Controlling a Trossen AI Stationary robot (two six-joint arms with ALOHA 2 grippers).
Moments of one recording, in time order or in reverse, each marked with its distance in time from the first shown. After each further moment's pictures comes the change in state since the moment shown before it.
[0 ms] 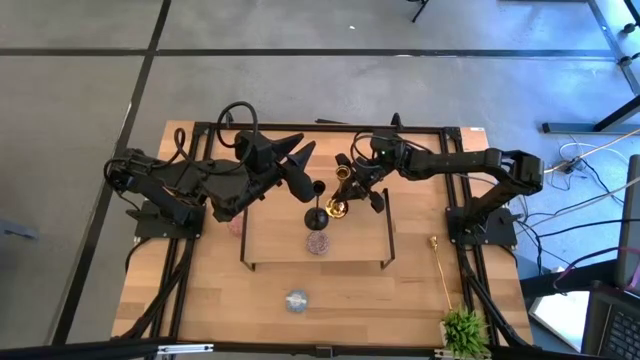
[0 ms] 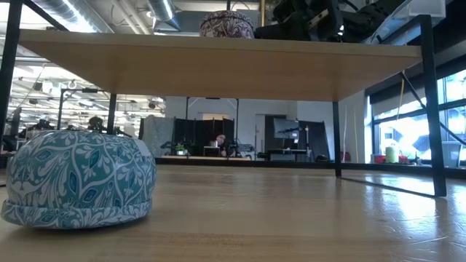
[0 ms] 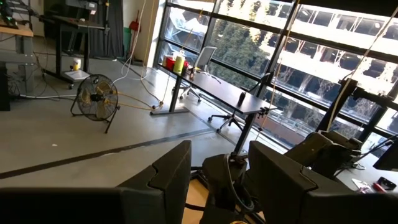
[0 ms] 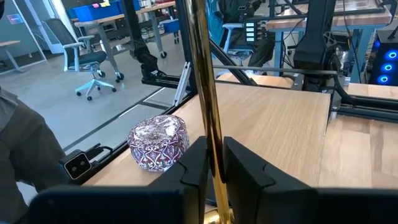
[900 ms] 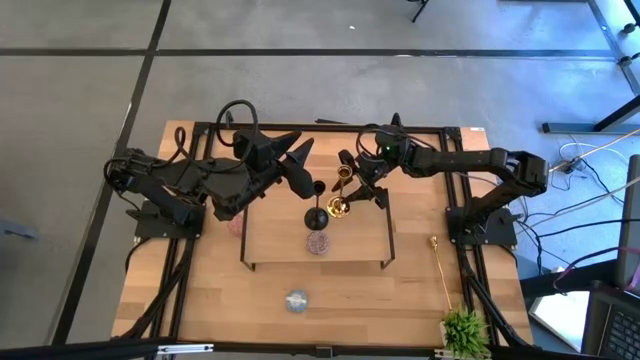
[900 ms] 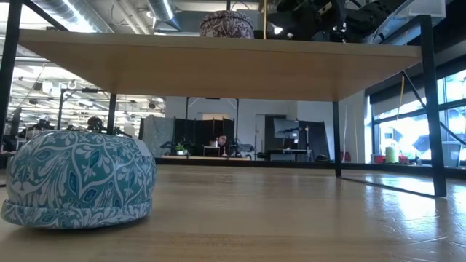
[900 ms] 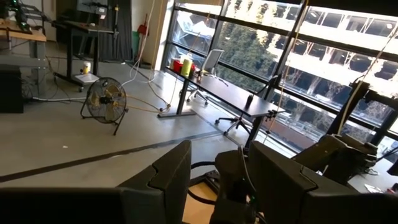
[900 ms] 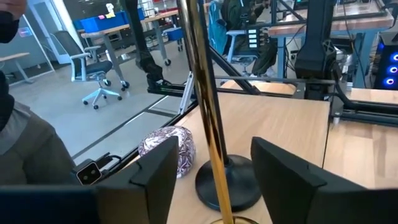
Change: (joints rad) left arm 0.005 0.000 0.000 0.000 -0.027 0.010; right arm -0.028 -0.036 0.000 0.004 -0.043 0.056
